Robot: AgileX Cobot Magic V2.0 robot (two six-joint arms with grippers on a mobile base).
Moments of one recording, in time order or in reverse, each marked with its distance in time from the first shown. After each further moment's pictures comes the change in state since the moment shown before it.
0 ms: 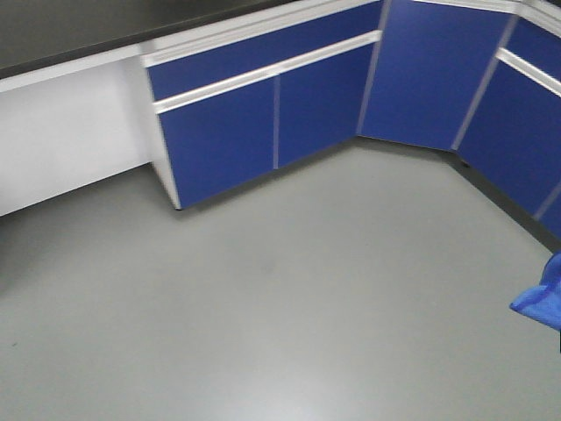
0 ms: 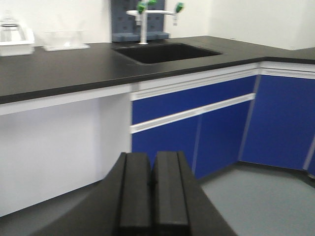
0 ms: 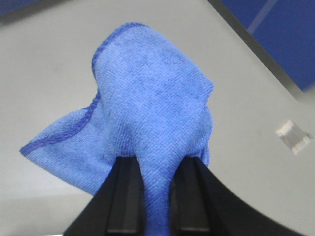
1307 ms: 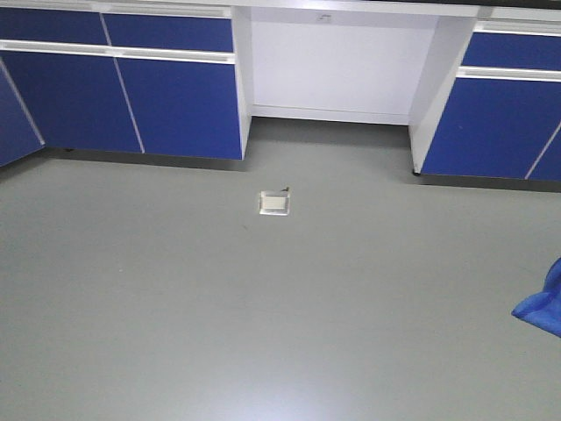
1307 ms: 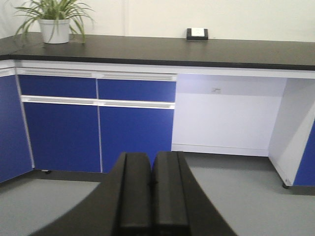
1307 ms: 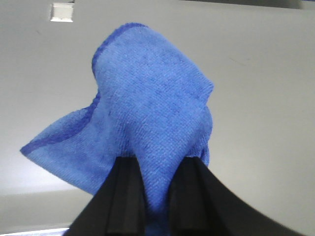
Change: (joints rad) left arm 0.000 0.000 0.000 0.000 0.000 0.000; right arm 0.000 -0.013 0.000 -0.001 0.029 0.000
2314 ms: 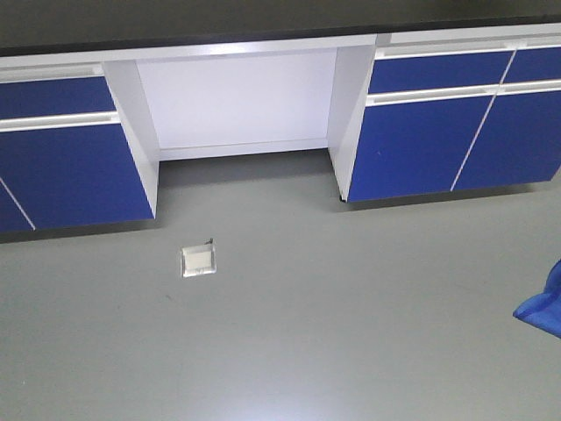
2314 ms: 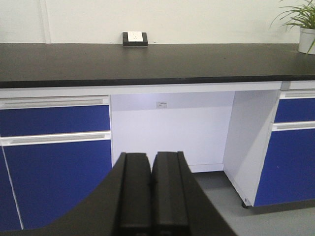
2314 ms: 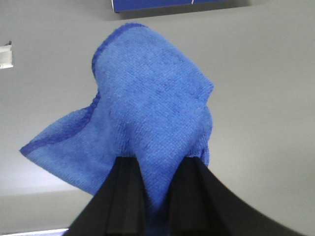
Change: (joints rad) left arm 0.000 0.000 0.000 0.000 0.000 0.000; right arm 0.000 -0.010 0.000 0.000 0.008 0.000
